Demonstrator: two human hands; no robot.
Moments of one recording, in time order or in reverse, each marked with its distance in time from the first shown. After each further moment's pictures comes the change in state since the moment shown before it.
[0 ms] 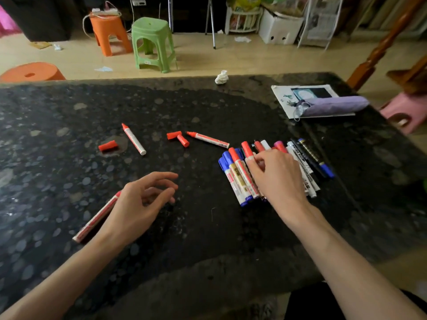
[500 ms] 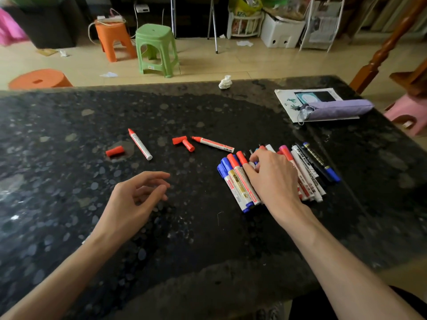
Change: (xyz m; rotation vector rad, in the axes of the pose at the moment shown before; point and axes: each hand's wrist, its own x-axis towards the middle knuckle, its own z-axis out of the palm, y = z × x) left_hand 0.002 0.004 -0.020 -0.019 0.096 -0.018; right_hand 0.005 -0.019 0.005 -0.057 0.005 0.001
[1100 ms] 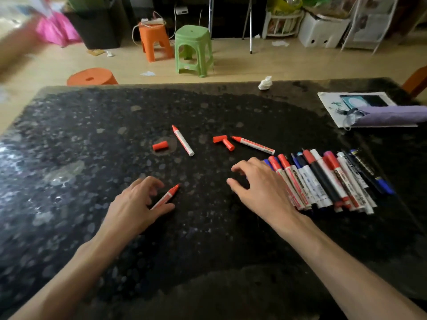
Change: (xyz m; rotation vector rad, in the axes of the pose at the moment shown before) left_hand -0.014 -0.039 -0.074 0.773 -0.022 -0.230; right_hand -0.020 -0.068 0.044 0.211 -0.154 -0.380
